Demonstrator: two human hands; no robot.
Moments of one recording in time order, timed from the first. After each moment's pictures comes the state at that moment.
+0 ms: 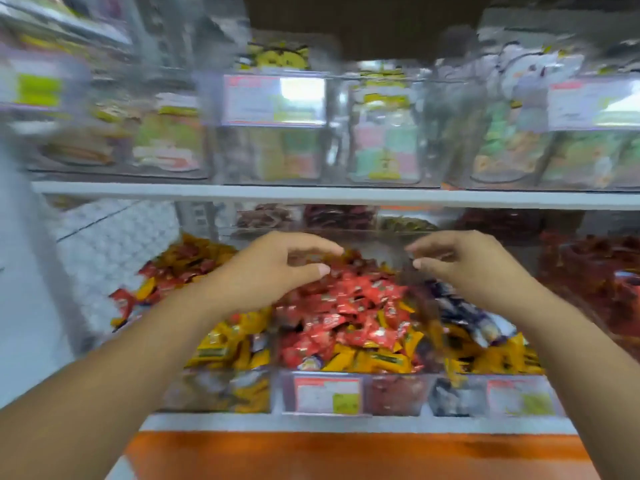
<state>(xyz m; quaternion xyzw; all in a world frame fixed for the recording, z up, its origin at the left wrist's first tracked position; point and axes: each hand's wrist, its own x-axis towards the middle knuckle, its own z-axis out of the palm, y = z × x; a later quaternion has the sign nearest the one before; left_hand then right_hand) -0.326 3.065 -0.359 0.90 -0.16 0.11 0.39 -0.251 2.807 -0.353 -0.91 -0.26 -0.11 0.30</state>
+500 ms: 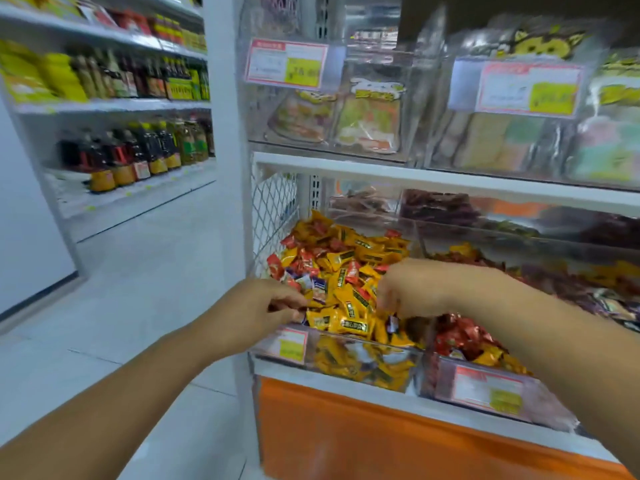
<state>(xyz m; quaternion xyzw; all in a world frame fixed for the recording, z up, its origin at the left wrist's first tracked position) -0.449 3.242 -0.434 0.94 0.04 0.11 0.31 -0.301 3.039 -0.376 -0.85 -0.49 0.10 -0.16</state>
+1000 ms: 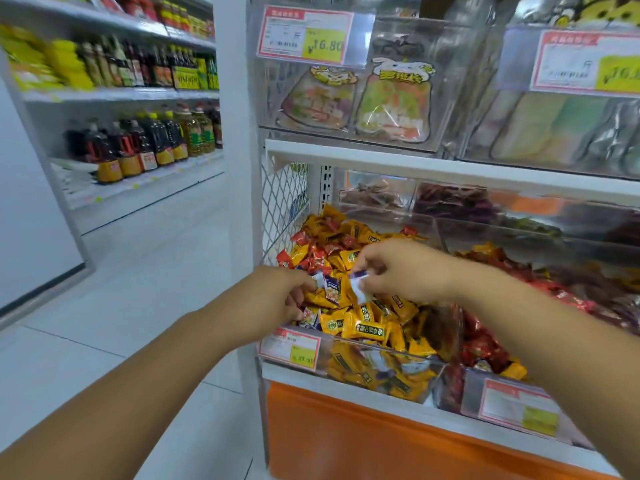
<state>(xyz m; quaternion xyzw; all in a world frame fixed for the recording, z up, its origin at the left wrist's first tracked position) -0.429 3.253 -0.430 0.97 0.06 0.06 0.23 -0.298 3.072 -0.378 -0.86 -0.48 0.10 0.14</state>
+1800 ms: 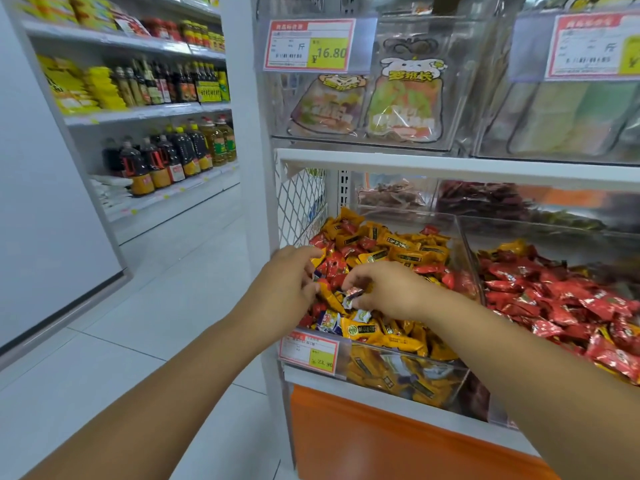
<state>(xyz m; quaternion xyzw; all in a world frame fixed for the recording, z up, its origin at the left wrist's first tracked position) -0.426 3.243 -0.428 0.93 0.12 0.23 0.26 -0.293 3.105 -0.427 -0.86 -0.45 0.12 0.23</state>
